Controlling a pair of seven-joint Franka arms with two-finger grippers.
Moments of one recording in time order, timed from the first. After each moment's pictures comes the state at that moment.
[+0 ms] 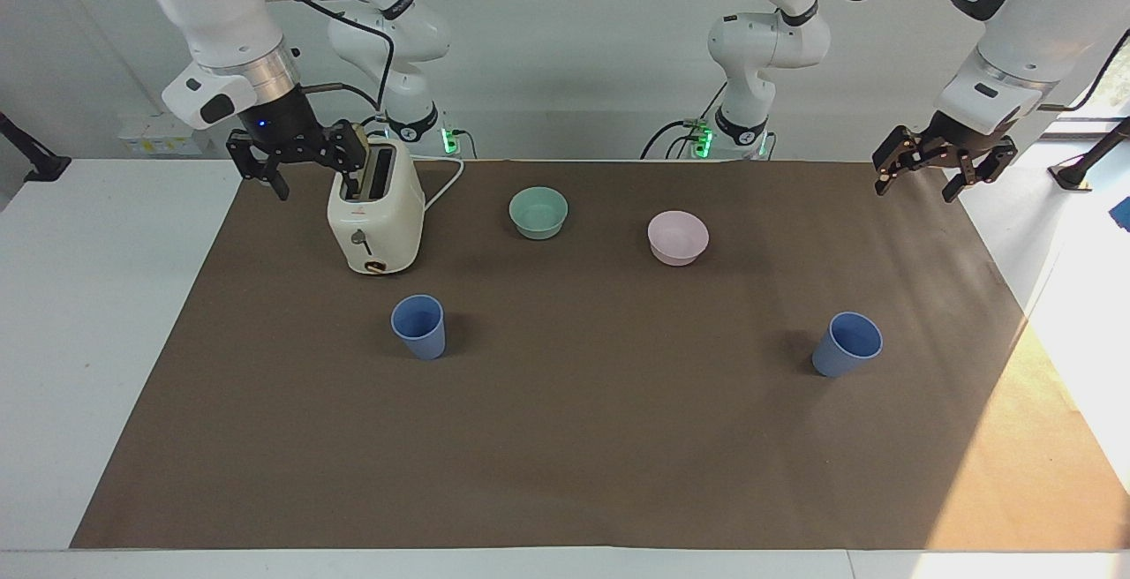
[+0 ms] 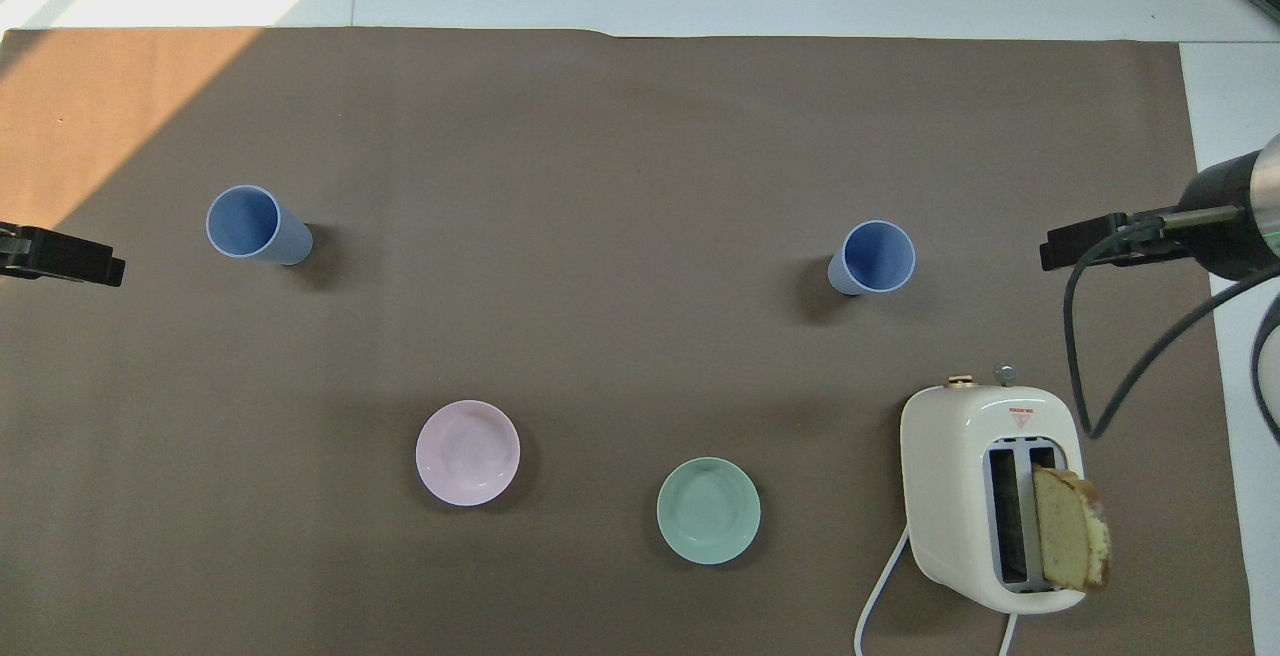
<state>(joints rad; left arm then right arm) -0.11 -0.02 0.11 -1.60 -0.02 1.60 0.19 0.03 -0.01 0.00 -1.59 0.05 1.64 -0.03</state>
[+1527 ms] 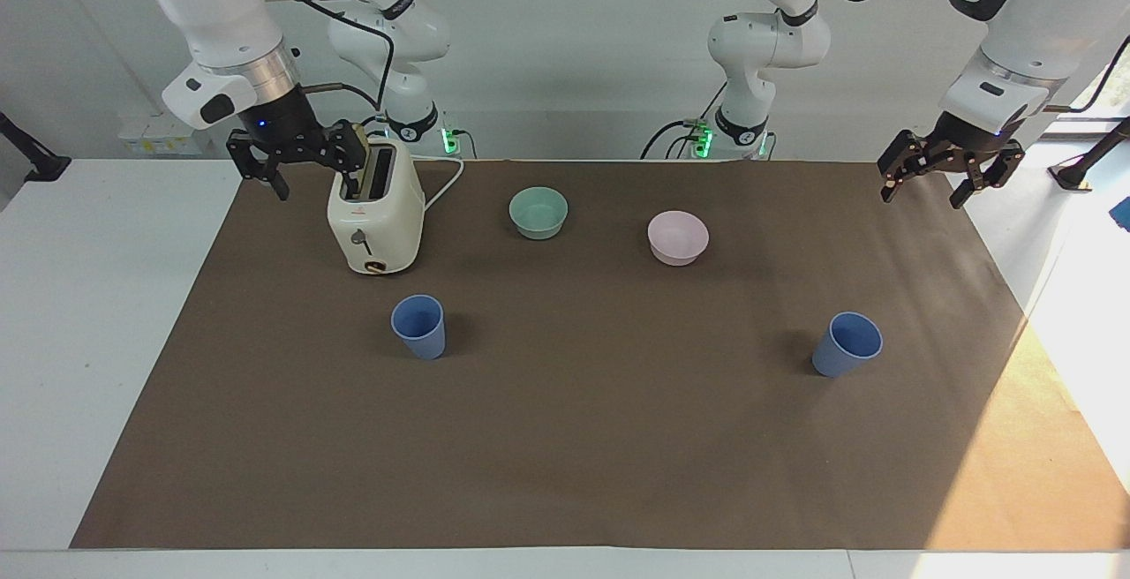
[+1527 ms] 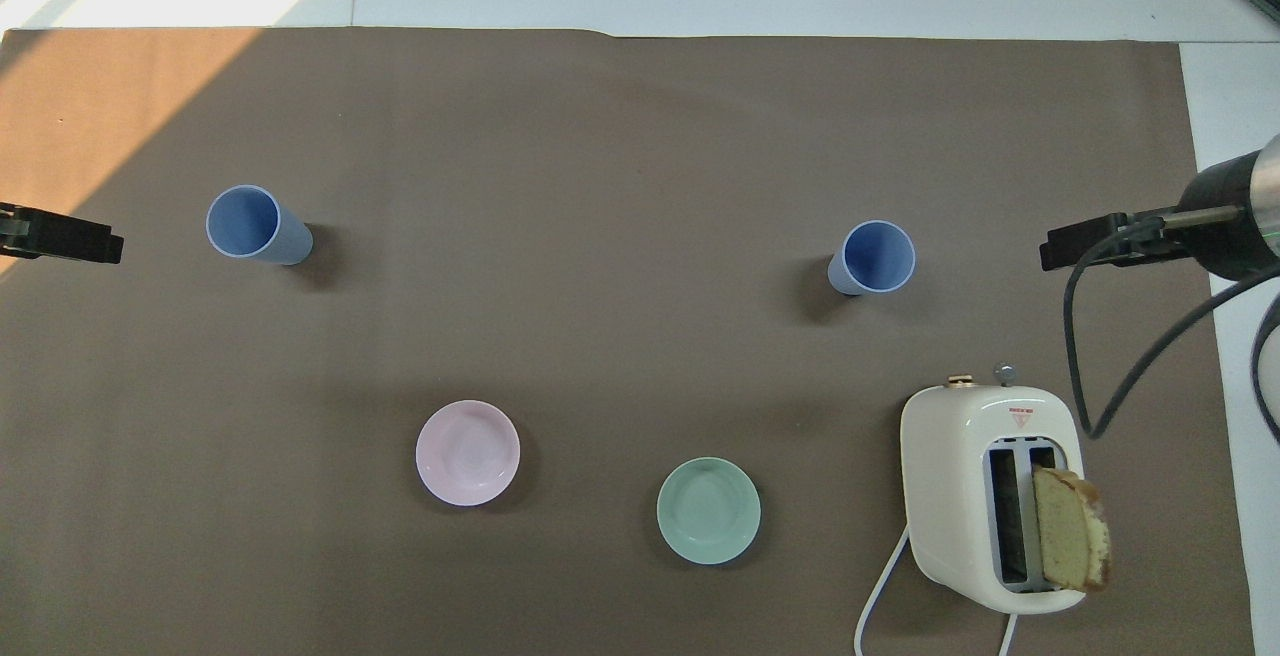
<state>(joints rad) -0.11 -0.01 0.11 -1.61 -0.02 1.68 0.19 0.03 -0.01 0.00 -1.59 0.05 1.64 -0.03</state>
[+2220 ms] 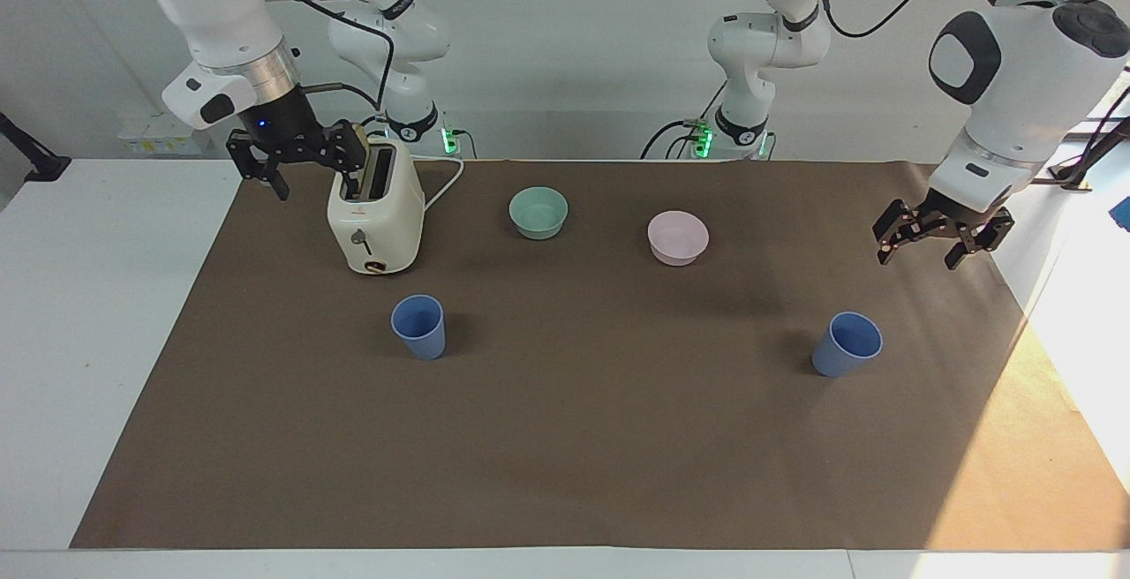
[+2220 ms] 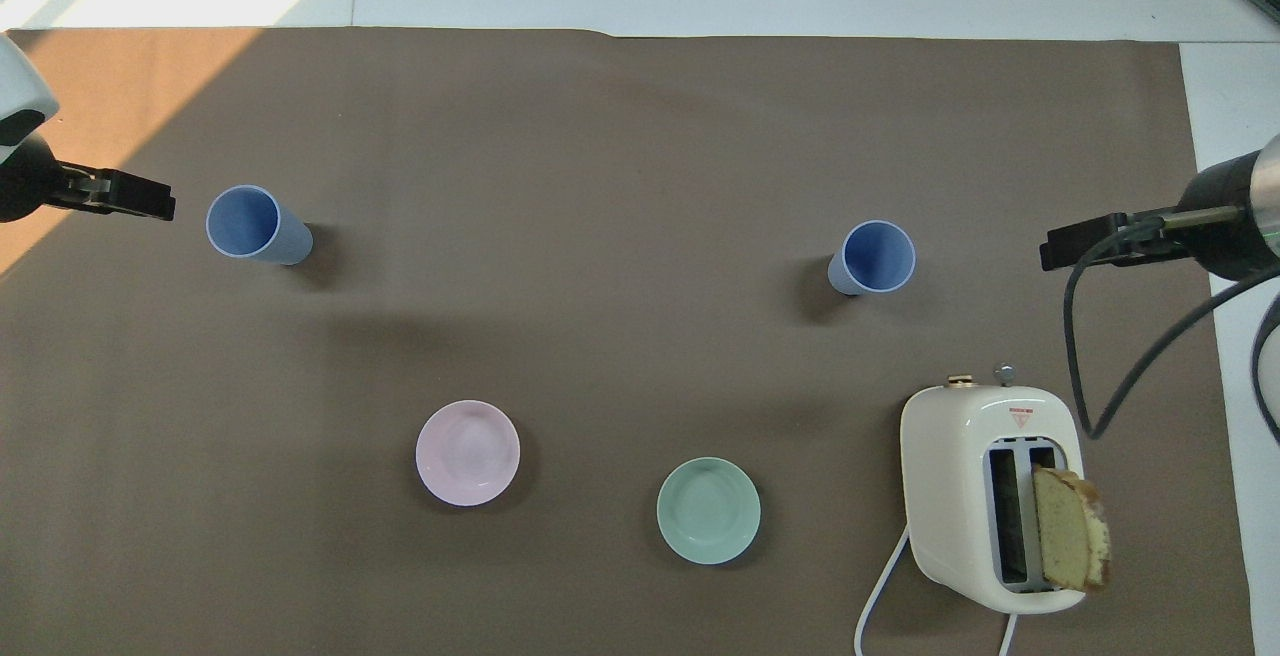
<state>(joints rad) -0.10 0.13 0.12 -1.65 -0.02 1.88 0.20 0.03 -0.01 0.00 -1.59 0.05 1.64 -0.03</state>
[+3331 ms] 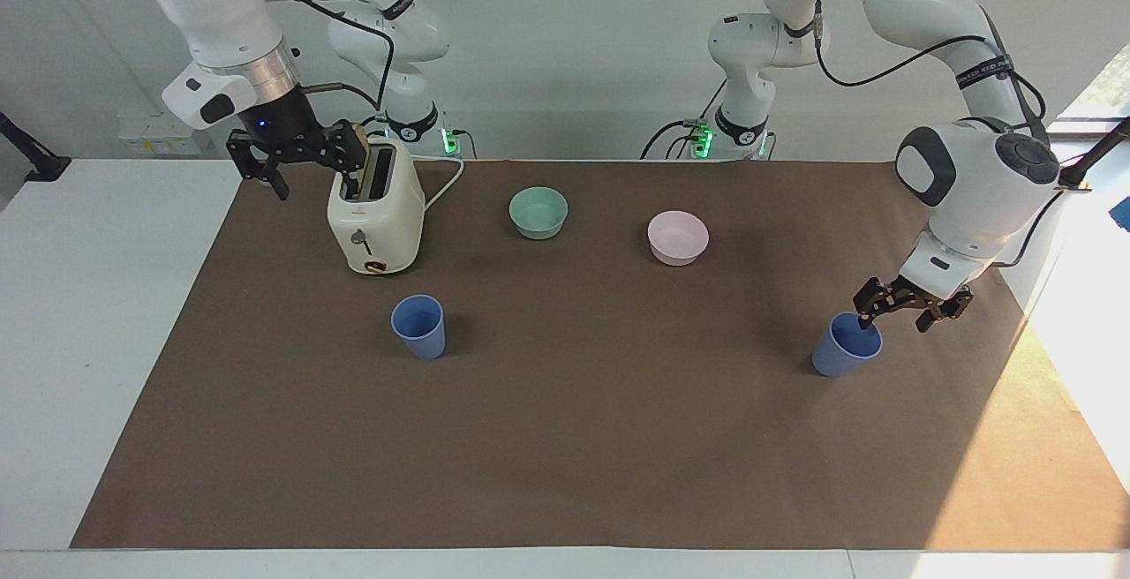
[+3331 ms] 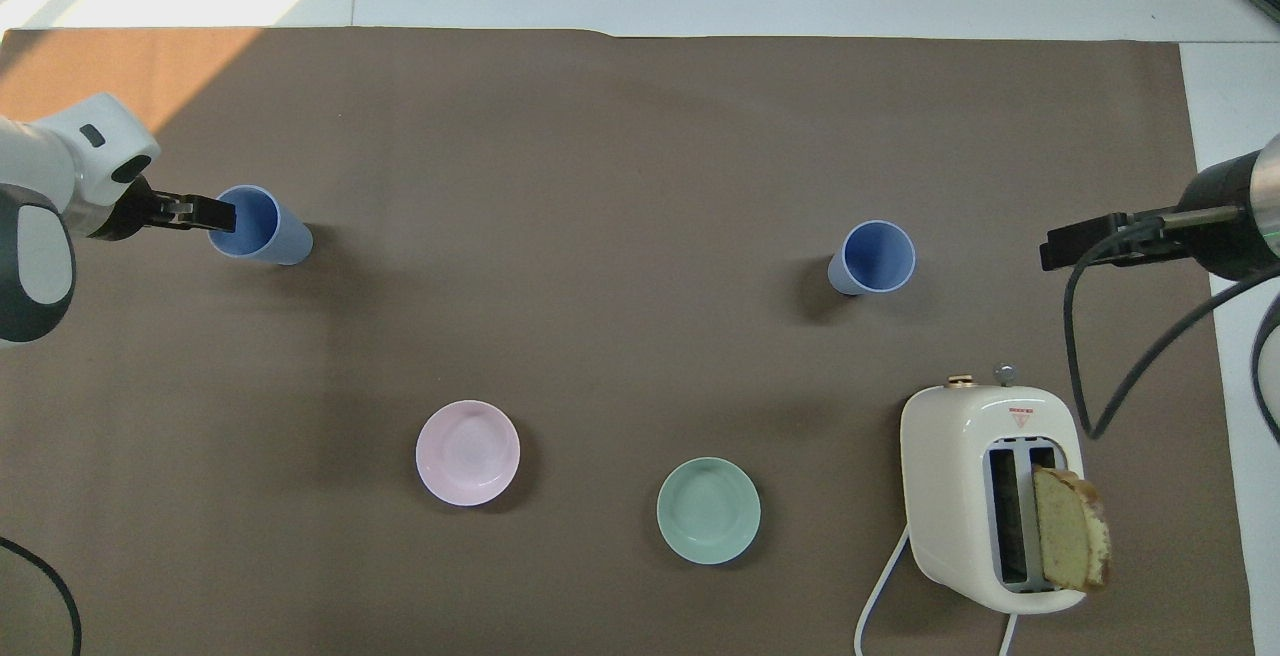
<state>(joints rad) -0.06 0.26 0.12 -1.83 -0.08 2.22 0.22 0.03 -0.01 0.00 -1.59 0.05 1.64 -0.03</state>
